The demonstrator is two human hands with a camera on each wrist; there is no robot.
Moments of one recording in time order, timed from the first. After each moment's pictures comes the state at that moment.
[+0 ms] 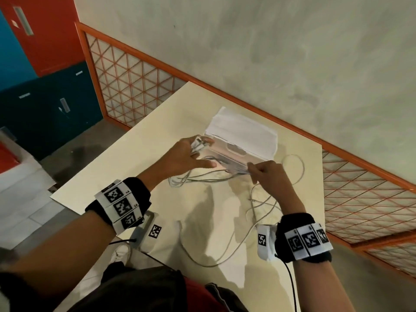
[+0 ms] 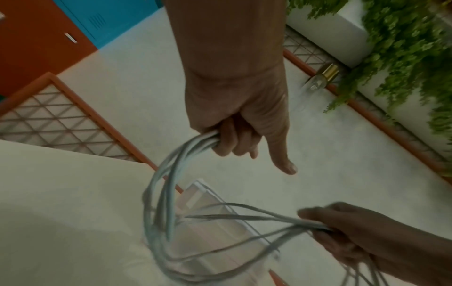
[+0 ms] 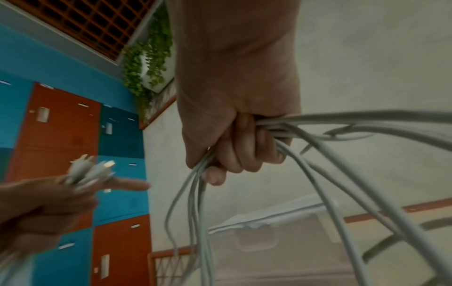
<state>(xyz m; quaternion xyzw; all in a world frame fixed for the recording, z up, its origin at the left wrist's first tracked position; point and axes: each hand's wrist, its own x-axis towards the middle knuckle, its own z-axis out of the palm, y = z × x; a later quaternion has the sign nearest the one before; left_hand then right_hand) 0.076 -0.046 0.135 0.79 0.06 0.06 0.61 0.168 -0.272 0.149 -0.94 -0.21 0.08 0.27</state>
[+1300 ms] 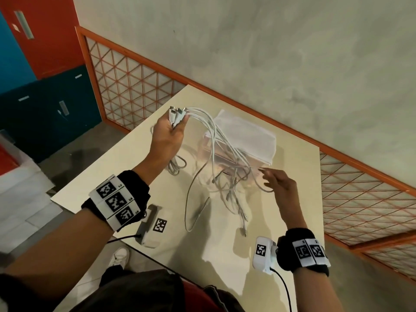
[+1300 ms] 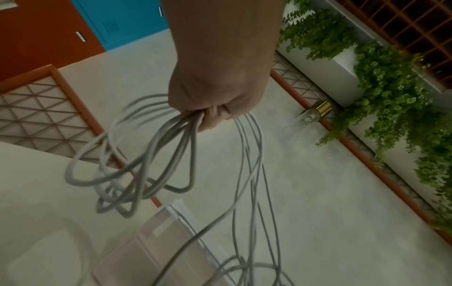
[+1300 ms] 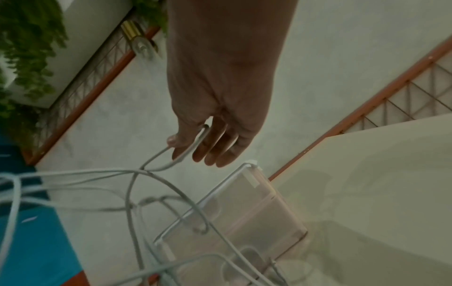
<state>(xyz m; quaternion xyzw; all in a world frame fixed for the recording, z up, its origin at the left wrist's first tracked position) 0.083 -0.032 0.163 0.70 0.21 0.33 0.59 0.168 -0.317 0.104 -0.79 -0.15 0.05 0.60</state>
